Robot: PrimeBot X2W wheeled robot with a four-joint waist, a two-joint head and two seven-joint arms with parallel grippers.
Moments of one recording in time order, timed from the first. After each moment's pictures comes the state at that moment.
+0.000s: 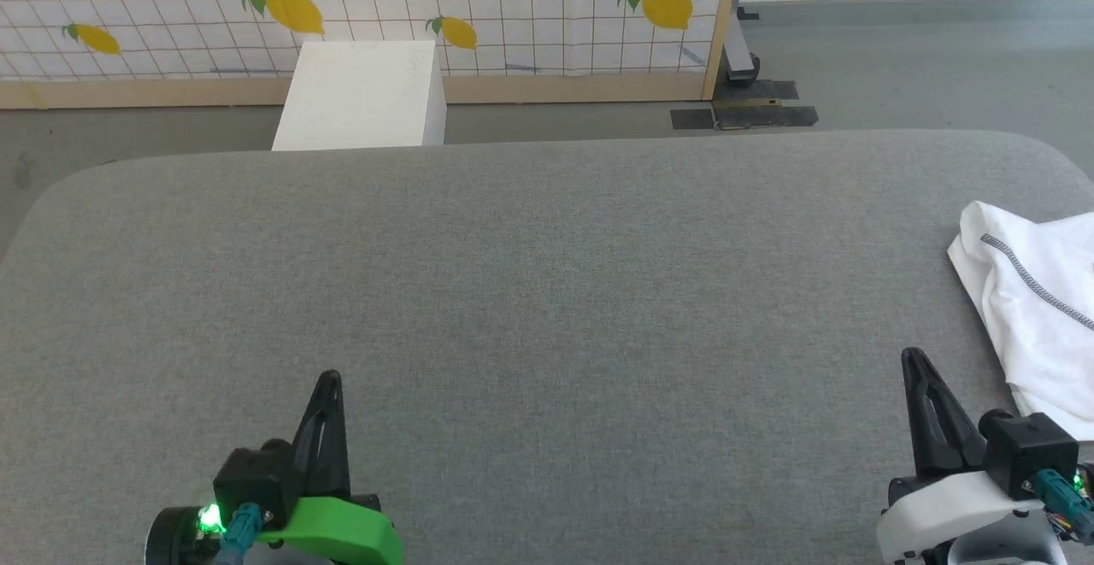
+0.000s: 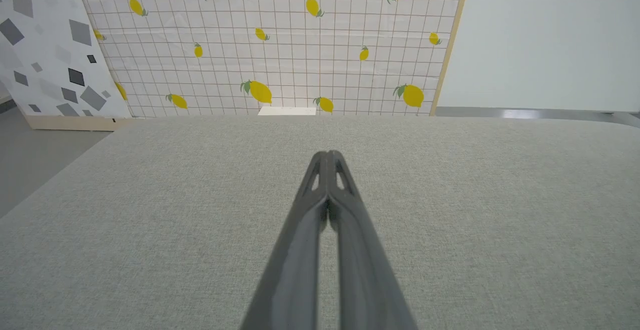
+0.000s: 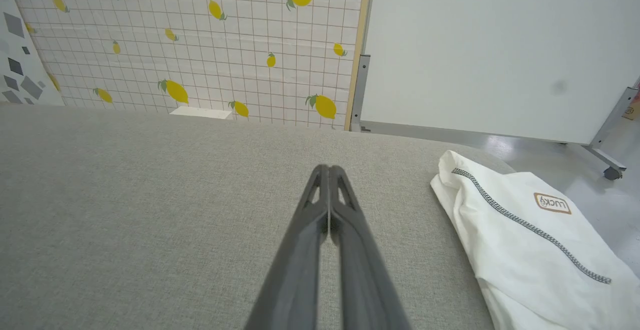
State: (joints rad) left arm 0.10 0.06 -0.06 -0.04 -0.09 0.04 -0.14; right arm 0.08 -0.05 -0.11 0.00 -0.03 0.13 -0.10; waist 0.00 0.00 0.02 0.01
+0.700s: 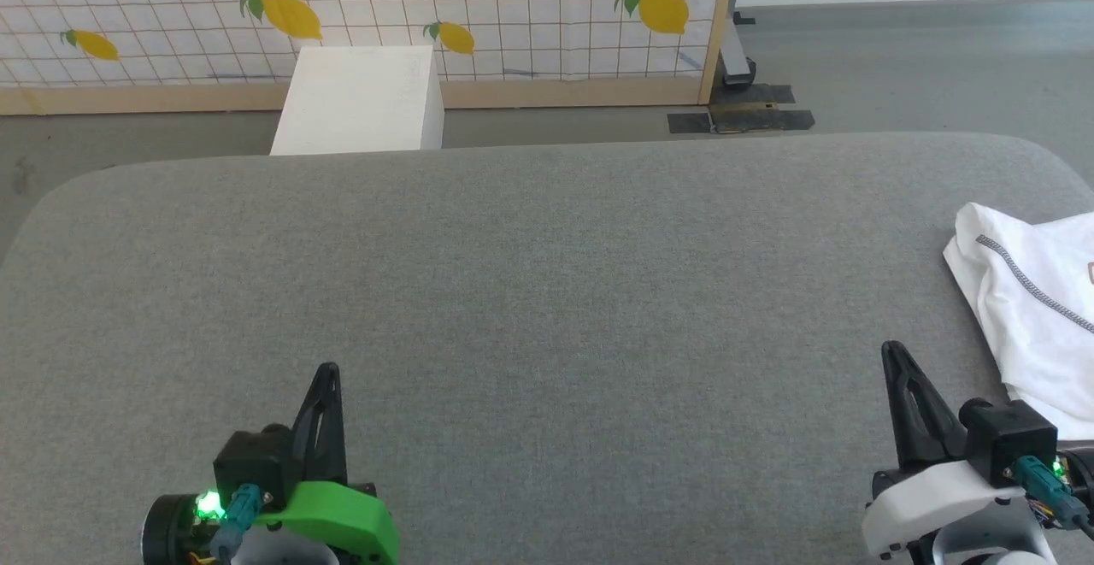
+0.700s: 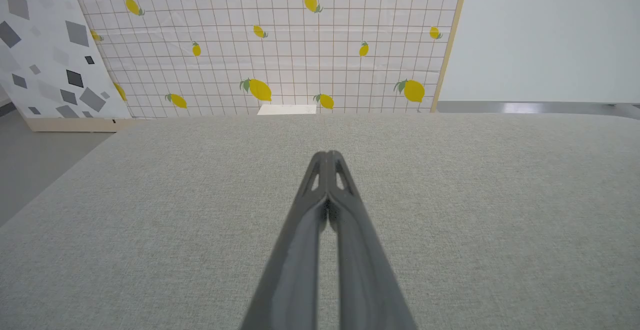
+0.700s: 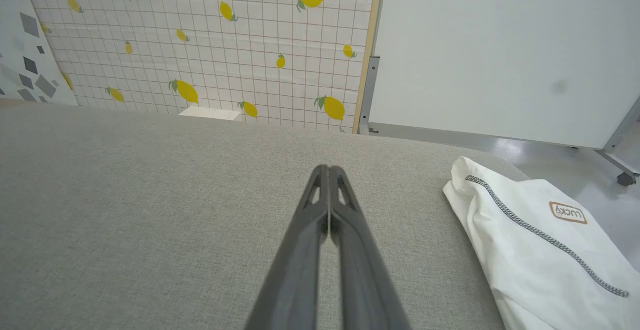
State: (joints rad) left arm 0.08 0.06 -0.04 -0.03 -0.07 0.03 -0.10; right arm 0.06 -0.05 -0.08 0.00 -0.02 0.13 -0.08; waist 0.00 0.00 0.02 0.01
